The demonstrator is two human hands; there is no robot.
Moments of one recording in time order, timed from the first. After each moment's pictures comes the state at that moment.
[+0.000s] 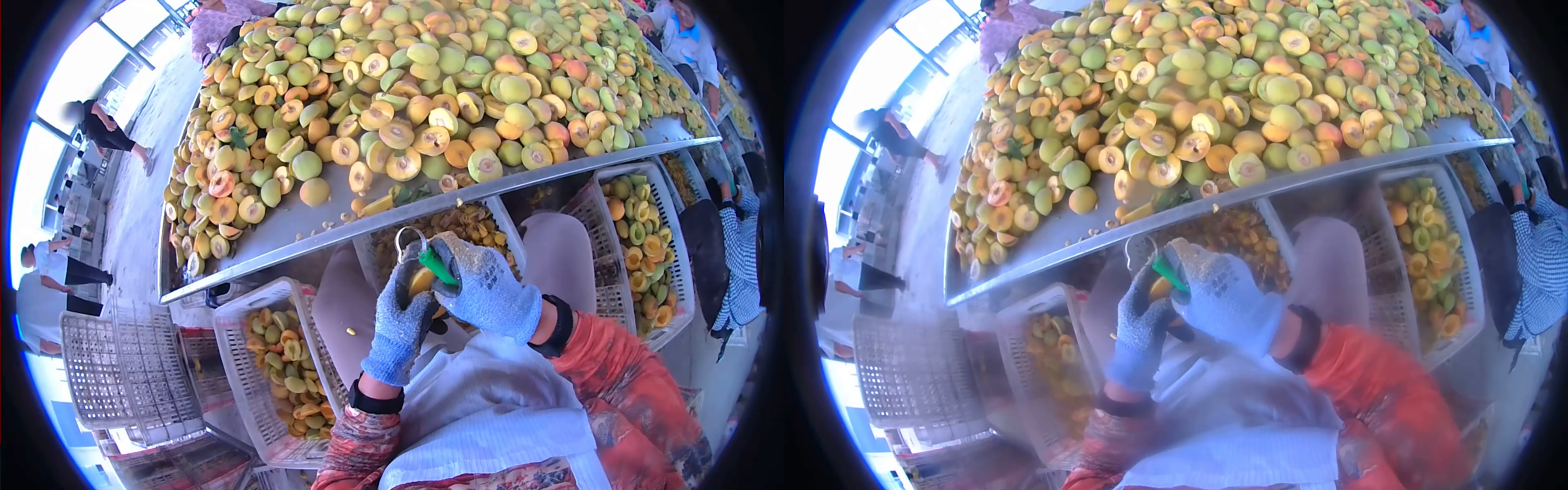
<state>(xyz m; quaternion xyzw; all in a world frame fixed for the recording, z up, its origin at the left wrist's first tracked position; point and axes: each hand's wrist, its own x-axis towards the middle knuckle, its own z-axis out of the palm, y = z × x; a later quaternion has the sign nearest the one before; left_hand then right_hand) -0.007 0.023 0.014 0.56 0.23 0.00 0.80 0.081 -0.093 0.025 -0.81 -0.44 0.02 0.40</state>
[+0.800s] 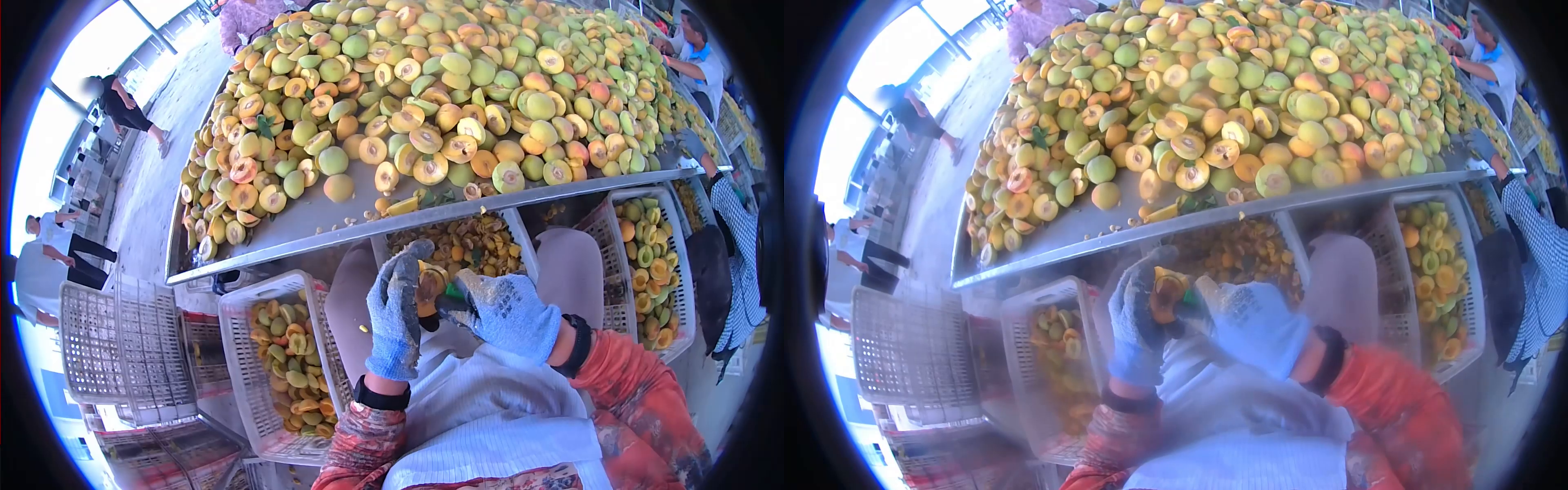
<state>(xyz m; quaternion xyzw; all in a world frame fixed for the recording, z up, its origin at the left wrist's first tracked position) -0.012 0.036 0.027 0.59 0.20 0.19 0.76 0.066 -0.102 0.037 -0.83 -0.48 0.08 0.28</state>
